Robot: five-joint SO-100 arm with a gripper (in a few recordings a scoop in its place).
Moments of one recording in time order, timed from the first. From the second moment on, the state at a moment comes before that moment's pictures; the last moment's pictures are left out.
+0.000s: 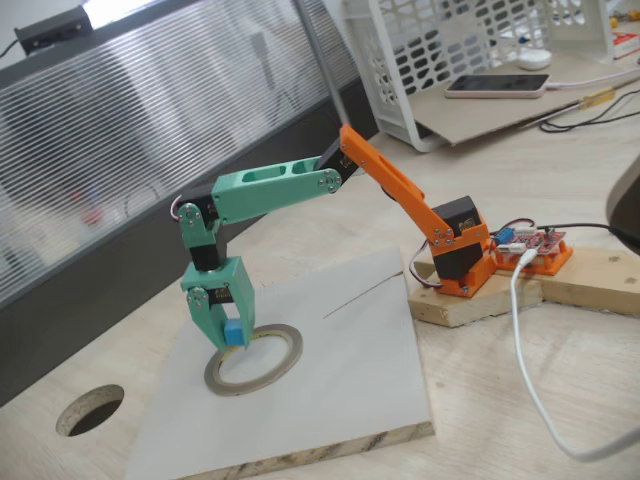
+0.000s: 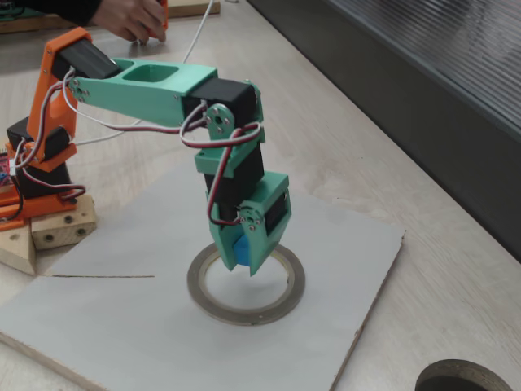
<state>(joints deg) -5.4 59.7 56.7 83.4 100.3</state>
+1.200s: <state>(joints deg) -5.6 59.6 56.7 91.3 100.3</state>
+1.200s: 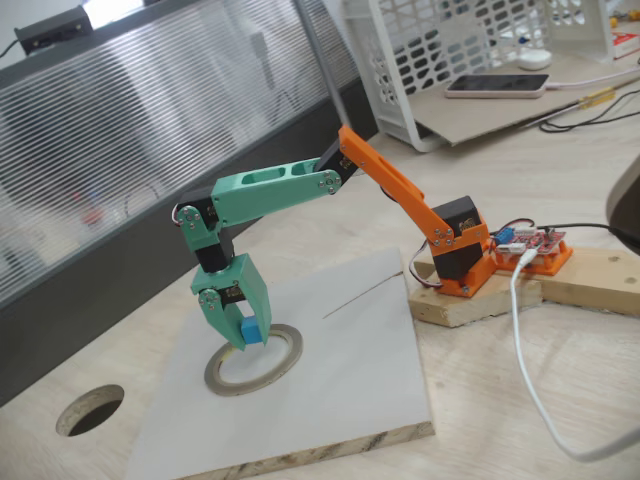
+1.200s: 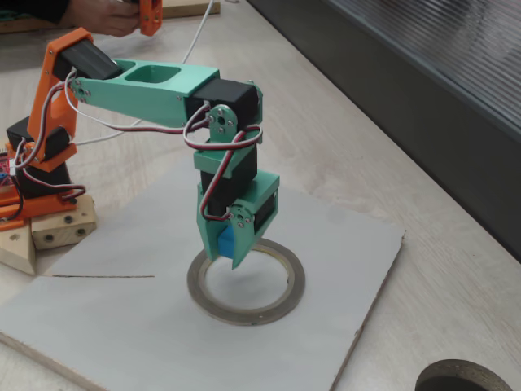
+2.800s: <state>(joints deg) -5.1 59.6 56.8 91.6 100.3</state>
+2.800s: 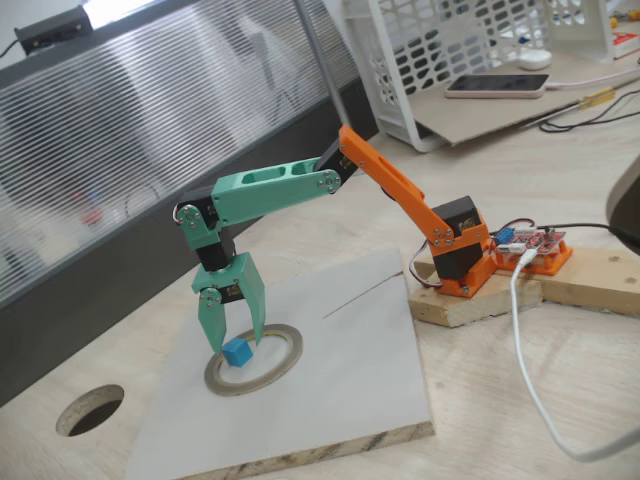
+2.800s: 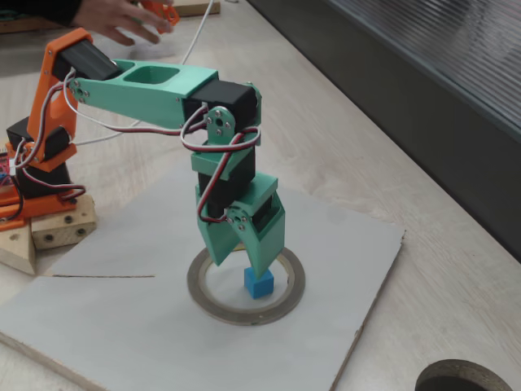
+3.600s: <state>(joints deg) -5.1 71.8 56.8 91.6 100.3</state>
